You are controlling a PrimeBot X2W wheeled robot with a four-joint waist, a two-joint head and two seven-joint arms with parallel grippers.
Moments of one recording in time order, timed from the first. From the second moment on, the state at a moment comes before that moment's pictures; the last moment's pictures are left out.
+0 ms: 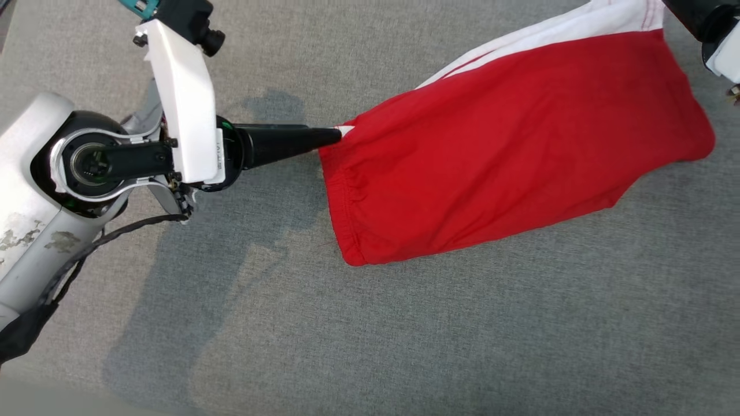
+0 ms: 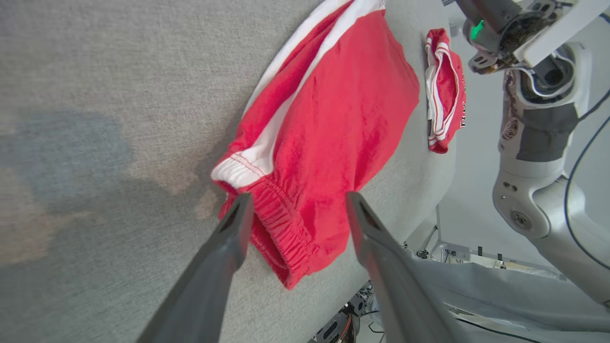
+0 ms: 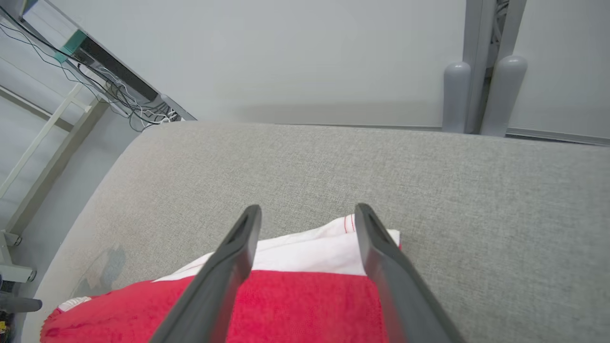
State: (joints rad) left arm -1.09 0.59 -0.90 0.17 -1.76 -0.04 0.84; right arm -1.02 -0.49 0.34 0.35 0.94 0.13 0.60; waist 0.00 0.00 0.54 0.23
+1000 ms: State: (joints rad) left arm -0.57 0.50 -0.76 -0.03 -1.11 0.14 -0.26; right arm -0.76 -0.56 0.38 0.62 0.96 0.13 0.26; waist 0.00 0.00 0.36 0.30
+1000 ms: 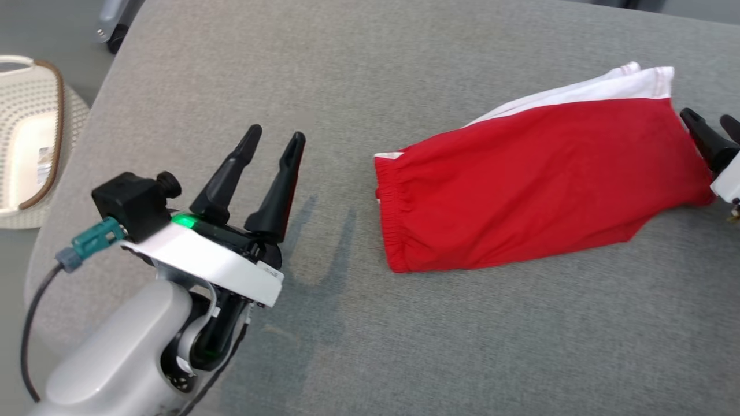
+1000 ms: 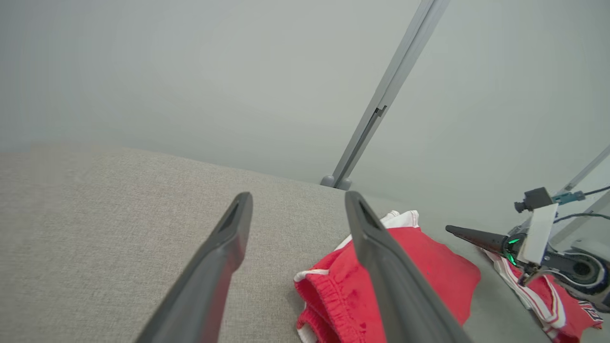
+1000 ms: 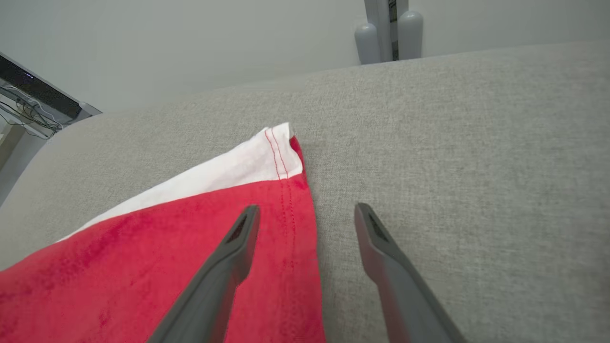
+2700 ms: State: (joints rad) left arm -0.20 0.24 -0.45 0.07 -0.65 0.06 -0.26; right arm -0.48 -0.48 0.30 0.59 1.14 0.13 0.16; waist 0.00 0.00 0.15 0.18
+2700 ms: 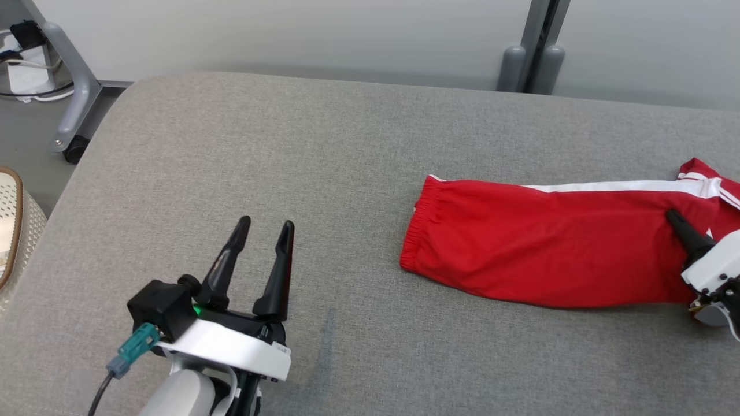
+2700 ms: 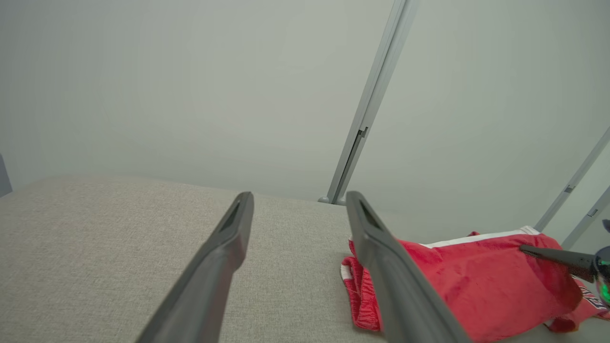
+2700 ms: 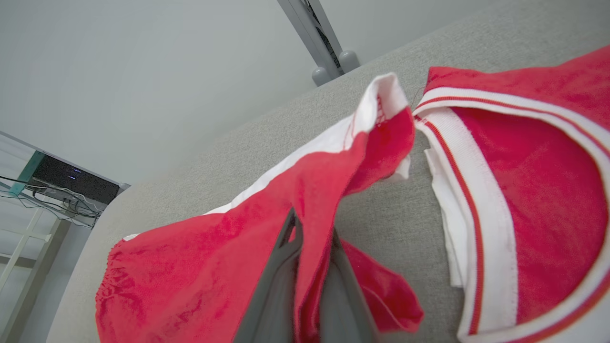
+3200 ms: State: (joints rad) left arm -0.18 0.19 -0.45 0.12 -0.63 0.03 -0.26; right arm -0.54 -0.43 0.32 0.57 1.08 0.13 0.25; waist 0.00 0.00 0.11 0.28
